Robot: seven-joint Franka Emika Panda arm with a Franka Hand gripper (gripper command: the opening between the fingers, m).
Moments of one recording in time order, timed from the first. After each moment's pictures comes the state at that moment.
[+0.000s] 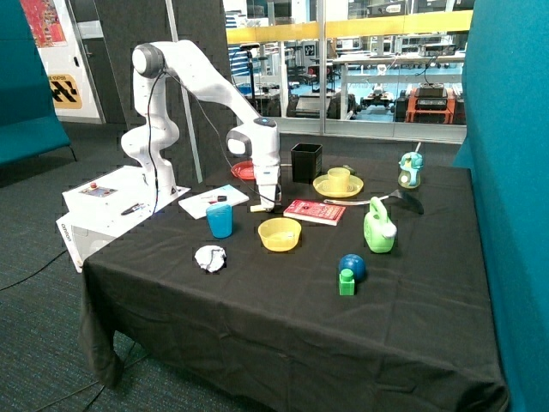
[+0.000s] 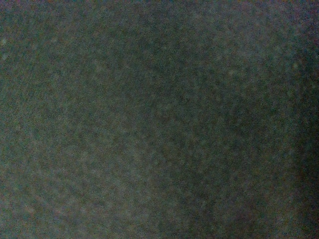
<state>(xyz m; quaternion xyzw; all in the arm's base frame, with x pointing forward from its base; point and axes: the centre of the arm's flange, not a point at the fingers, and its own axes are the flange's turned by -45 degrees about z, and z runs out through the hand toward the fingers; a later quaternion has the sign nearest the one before) 0.547 -0.064 0.272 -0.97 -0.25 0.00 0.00</state>
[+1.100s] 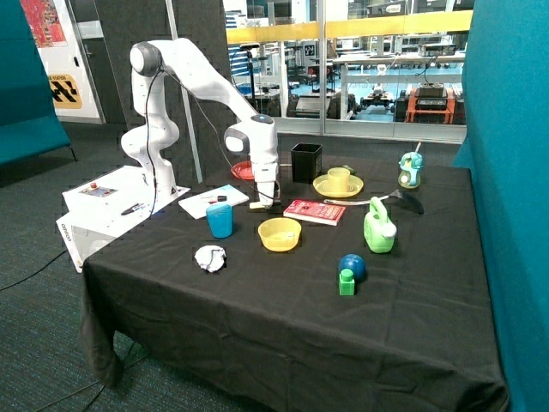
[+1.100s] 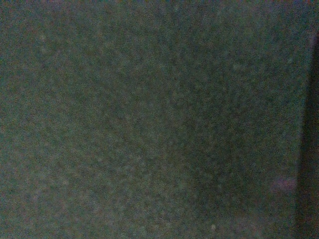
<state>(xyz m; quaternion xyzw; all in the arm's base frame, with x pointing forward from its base) 0.542 -0.063 0.285 -0.97 -0.25 -0.01 0.00</state>
